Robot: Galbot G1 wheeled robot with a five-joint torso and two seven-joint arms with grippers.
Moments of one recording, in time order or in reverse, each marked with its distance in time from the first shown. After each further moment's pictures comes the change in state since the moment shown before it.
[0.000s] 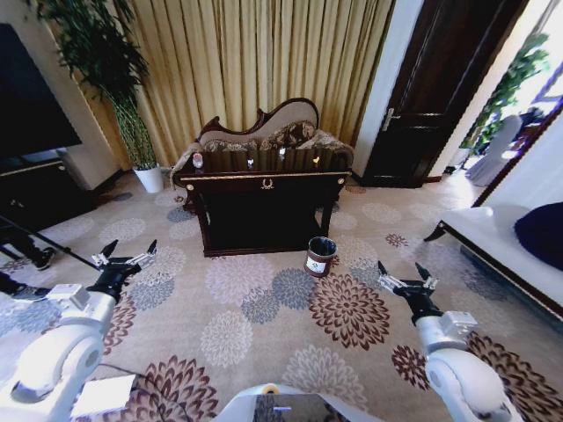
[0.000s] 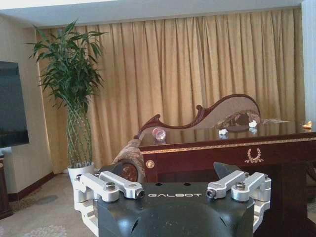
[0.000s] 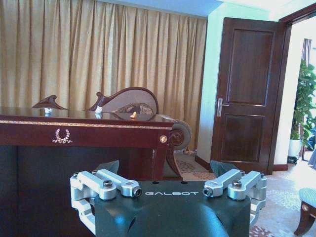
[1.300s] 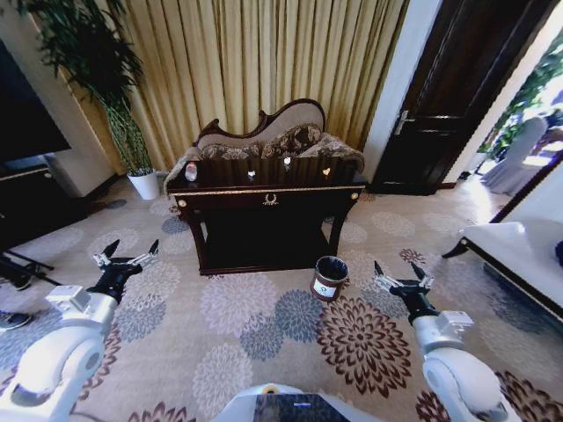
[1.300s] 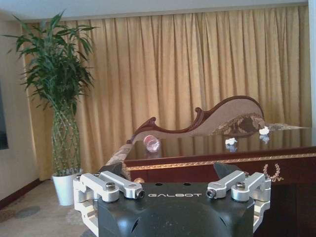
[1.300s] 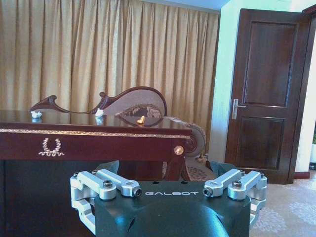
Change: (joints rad) left arm 0.003 -0.008 0.008 -0.016 -0.002 -0.006 0.004; right arm 0.008 -0.005 -0.016 -0.002 -0.005 0.002 -0.012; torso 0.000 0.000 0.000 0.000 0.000
